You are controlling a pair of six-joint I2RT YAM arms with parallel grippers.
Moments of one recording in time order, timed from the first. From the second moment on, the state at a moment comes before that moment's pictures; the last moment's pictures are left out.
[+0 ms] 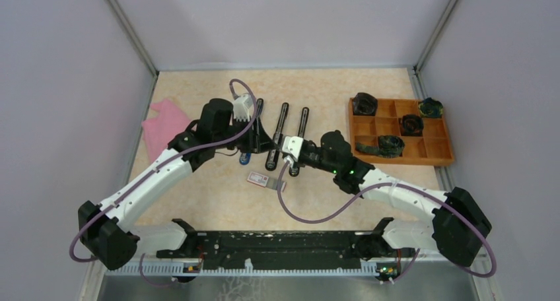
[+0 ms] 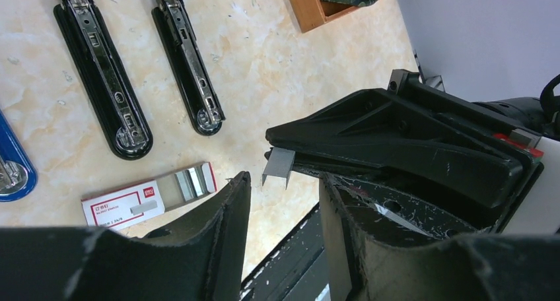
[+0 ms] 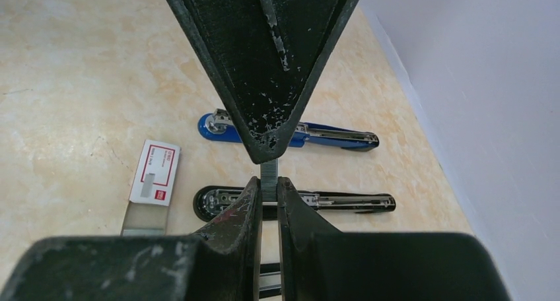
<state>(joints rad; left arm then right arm) -0.63 1.20 1.06 -0.39 0.35 -0.55 0.82 1.18 0.65 0.36 -0.32 -0.56</state>
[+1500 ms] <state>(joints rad) -0.63 1.24 1.09 -0.45 0.27 -0.51 0.83 1.13 0.58 0.39 -0.34 -0.59</state>
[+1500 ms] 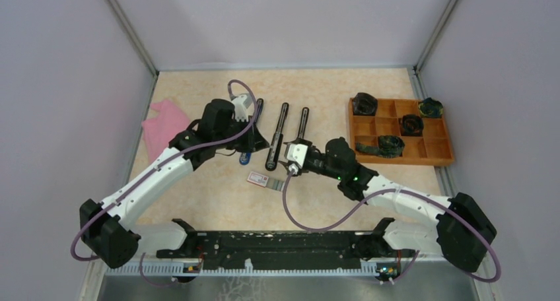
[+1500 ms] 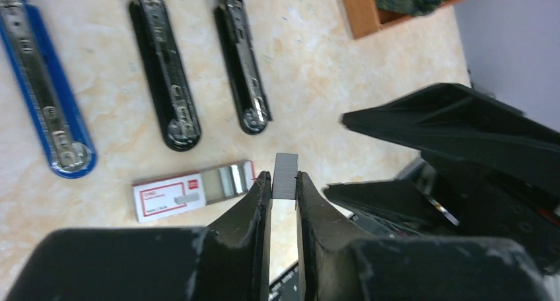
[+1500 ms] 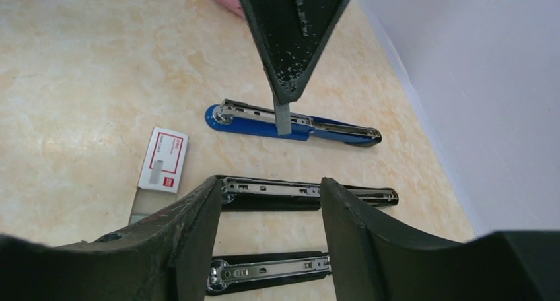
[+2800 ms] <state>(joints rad) -0.57 1.44 0.89 -0.20 -0.32 -0.30 0.83 1.02 0.21 0.97 0.09 -0.13</state>
